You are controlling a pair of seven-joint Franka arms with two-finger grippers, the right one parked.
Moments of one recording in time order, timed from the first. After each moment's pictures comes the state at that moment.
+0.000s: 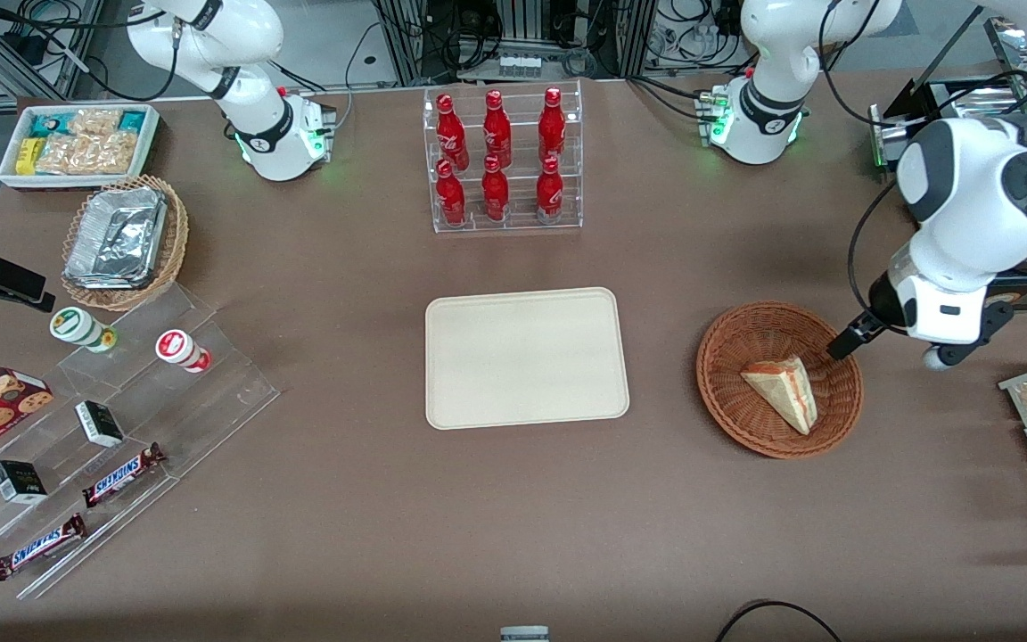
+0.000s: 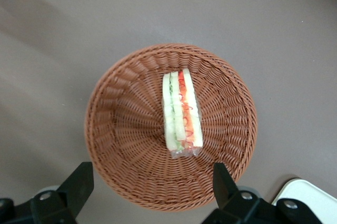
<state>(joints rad) 0.06 0.02 -0.13 -2.13 0.01 2.23 -0.70</state>
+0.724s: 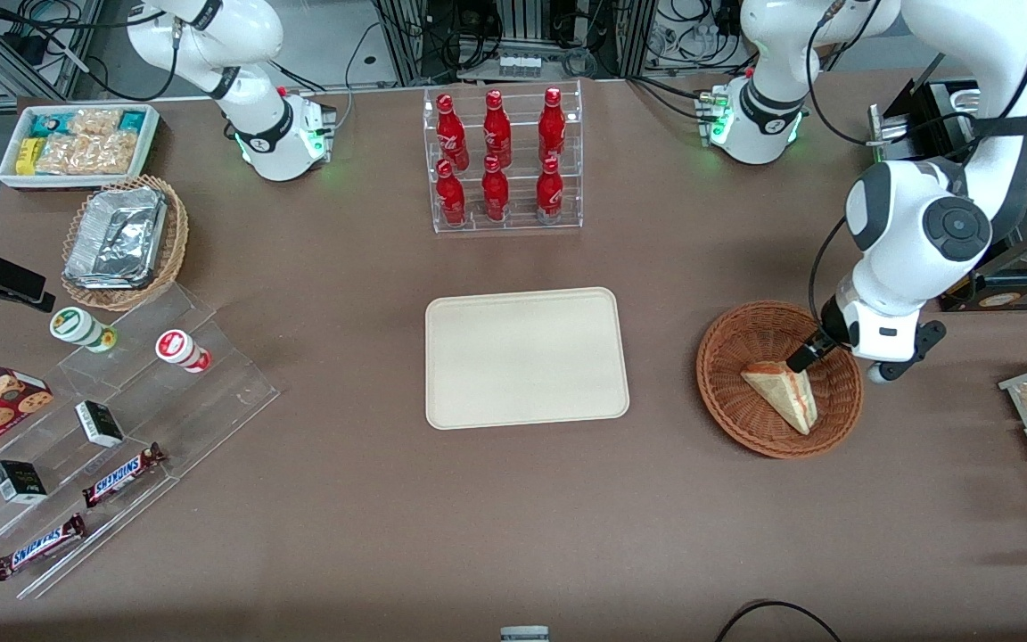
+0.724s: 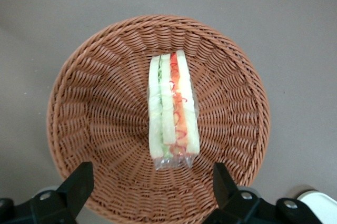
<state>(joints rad) 0.03 0.13 -0.13 -2.19 0.01 2.39 -0.74</state>
